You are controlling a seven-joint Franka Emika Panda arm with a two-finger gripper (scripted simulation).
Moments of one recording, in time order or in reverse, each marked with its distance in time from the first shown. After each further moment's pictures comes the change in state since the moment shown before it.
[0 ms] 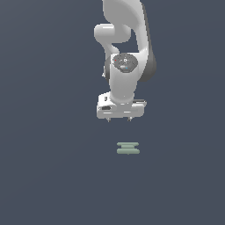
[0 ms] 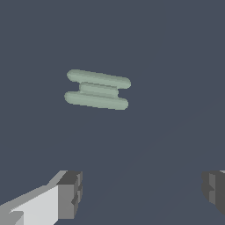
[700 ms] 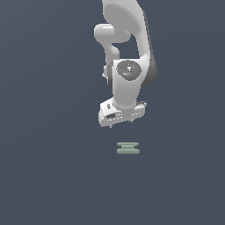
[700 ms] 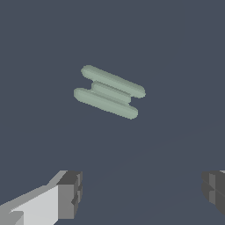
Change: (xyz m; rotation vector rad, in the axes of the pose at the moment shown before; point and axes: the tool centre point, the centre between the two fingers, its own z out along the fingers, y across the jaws) arm 0.015 -0.007 0.013 -0.010 0.000 -0.224
